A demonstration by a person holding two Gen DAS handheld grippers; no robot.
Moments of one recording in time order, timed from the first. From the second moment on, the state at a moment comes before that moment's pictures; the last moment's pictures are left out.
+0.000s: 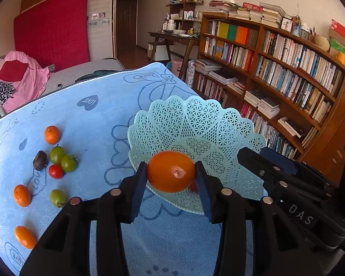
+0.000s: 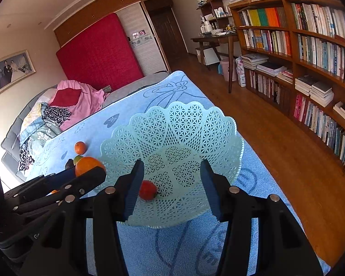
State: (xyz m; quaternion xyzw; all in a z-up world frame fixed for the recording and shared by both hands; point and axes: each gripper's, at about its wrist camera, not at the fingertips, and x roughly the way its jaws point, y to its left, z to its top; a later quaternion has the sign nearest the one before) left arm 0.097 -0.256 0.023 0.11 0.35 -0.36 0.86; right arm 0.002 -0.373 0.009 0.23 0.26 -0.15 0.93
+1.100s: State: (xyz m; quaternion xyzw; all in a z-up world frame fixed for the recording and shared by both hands) left arm 0.097 -0.180 0.022 0.10 0.33 -0.25 0.91; right arm 0.007 -0.358 0.010 0.19 0.26 -0.17 0.93
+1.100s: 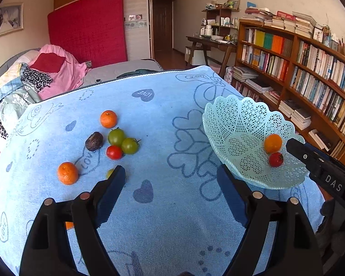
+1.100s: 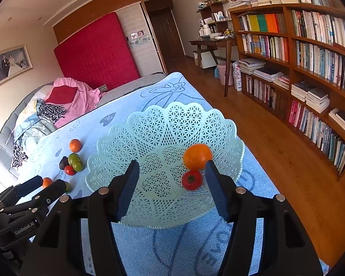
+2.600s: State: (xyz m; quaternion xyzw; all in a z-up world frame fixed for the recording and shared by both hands) left arm 0.140 -0.013 -0.042 0.02 0.41 -0.14 0.90; right arm 0.098 -0.203 0.010 0.09 0.34 -0.02 0.94
